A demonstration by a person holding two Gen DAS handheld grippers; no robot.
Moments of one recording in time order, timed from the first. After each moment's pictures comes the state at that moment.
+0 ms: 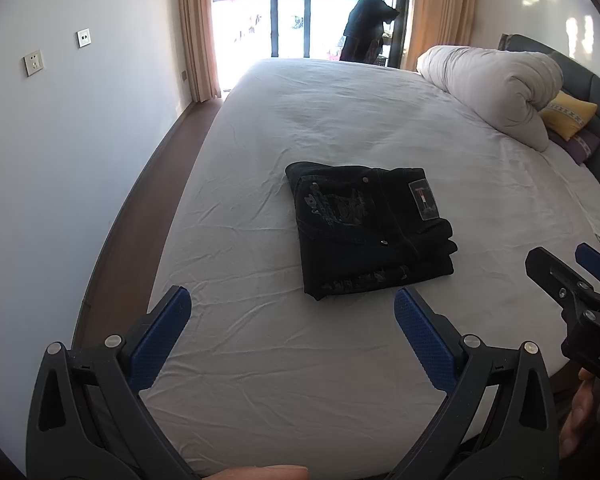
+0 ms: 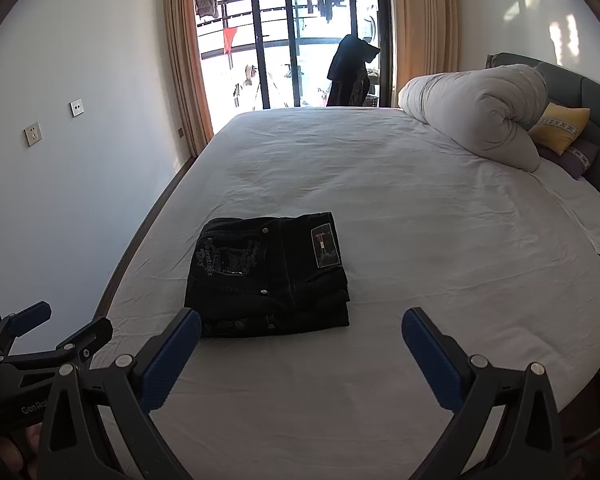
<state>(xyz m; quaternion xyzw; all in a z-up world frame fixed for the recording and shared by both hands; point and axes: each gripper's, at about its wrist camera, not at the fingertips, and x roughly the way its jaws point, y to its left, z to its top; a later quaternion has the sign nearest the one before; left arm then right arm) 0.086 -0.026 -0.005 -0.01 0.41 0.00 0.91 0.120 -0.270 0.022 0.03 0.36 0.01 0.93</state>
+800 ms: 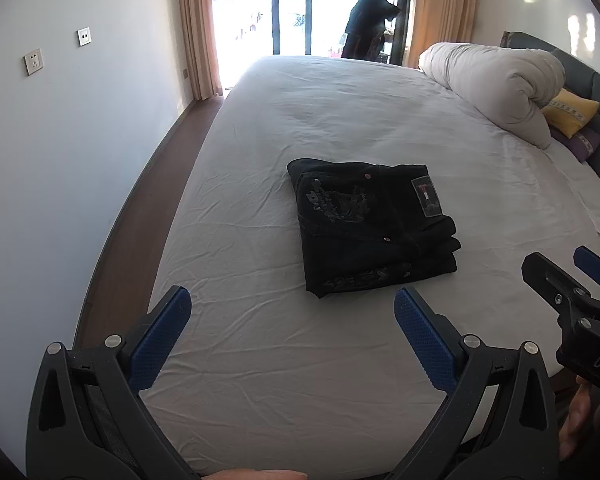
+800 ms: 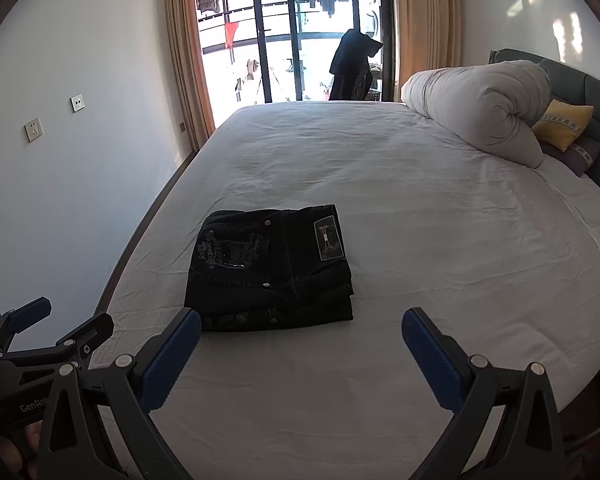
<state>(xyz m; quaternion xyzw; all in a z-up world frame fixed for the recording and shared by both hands) 0.085 -0.026 -0.008 -0.01 0.41 0.01 0.91 0.114 -0.274 0.014 0.03 0.37 0.02 0.93</state>
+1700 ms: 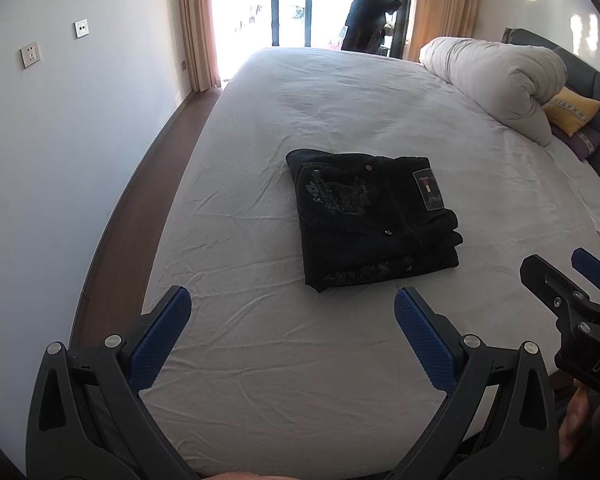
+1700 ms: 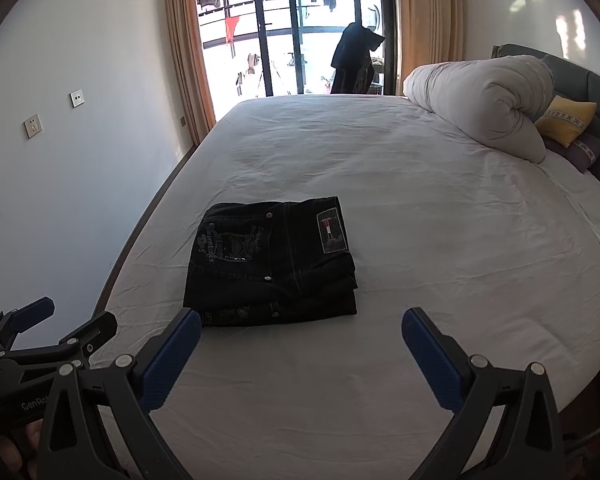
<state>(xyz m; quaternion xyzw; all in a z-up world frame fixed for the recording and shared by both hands) 0.091 -0.018 -0.014 -0.01 0.42 0.00 0.91 0.112 -0.279 0.007 0.03 0.38 0.03 0.92</state>
